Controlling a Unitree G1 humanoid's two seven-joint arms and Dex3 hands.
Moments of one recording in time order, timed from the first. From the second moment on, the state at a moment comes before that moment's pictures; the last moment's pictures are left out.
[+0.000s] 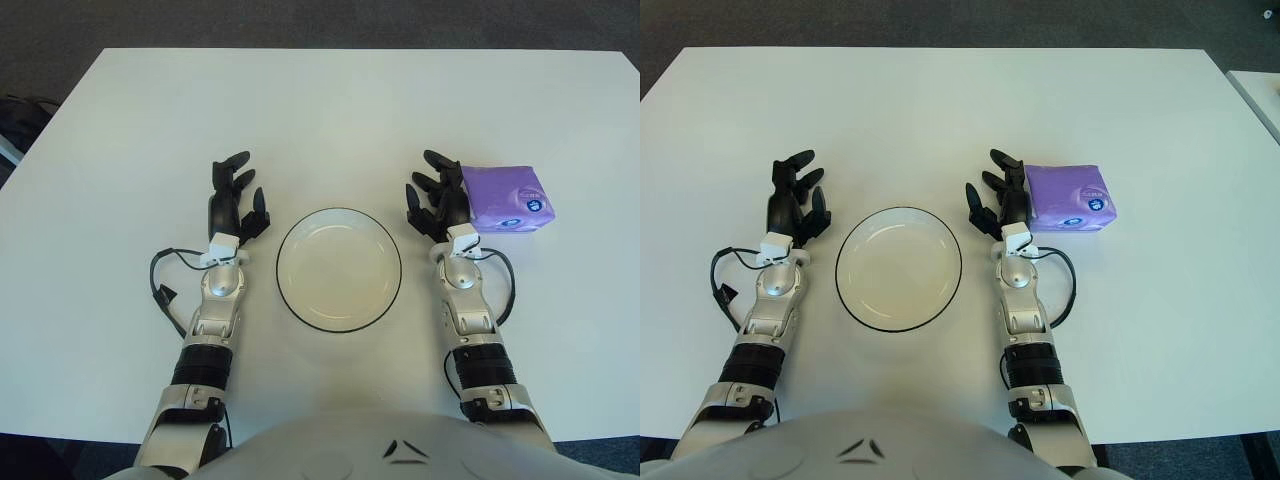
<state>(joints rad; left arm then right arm) -0.11 0.07 0.03 0.28 0.13 -0.37 0.24 -0.15 0.05 0.01 0.13 -0.15 -0.11 -0.20</state>
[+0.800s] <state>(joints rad) -0.19 0.07 0.03 0.36 0.13 -0.41 0.25 -0.41 -0.14 0.00 0.14 -0.28 -0.04 -0.20</state>
